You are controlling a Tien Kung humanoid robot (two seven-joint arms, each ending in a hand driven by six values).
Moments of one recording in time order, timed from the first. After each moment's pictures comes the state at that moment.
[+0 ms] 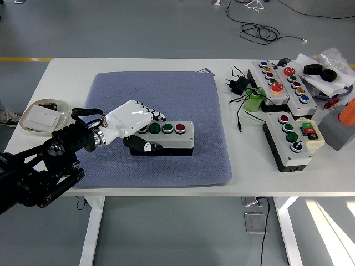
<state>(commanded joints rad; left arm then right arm) -0.79 0.30 -0.53 -0.90 2.11 0.26 -0.22 0.13 -0.15 1.03 0.18 -0.52 -0.25 -0.16</state>
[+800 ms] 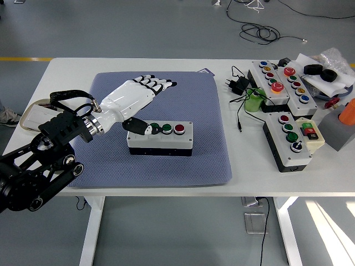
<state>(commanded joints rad) -0.69 0.37 -0.76 -1.27 2.11 0.22 -0.14 0.12 -0.15 1.03 0.18 -0.52 -0.25 -0.16</state>
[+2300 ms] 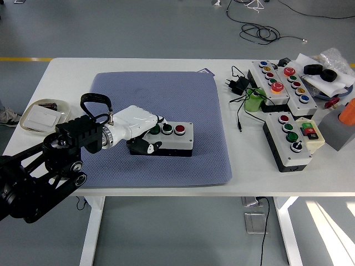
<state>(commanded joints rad) -0.68 0.35 -0.73 -1.34 2.16 -0.26 0.08 0.13 -0.15 1.03 0.18 -0.52 -0.25 -0.16</state>
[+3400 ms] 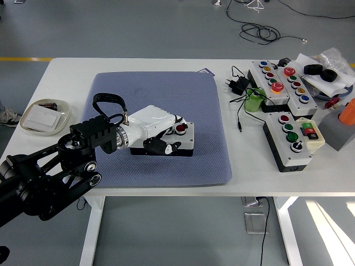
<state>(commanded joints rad) -0.74 0.28 -0.67 -1.28 2.08 -0.15 0.05 0.12 -0.15 1.03 0.18 -0.53 -0.25 -0.16</state>
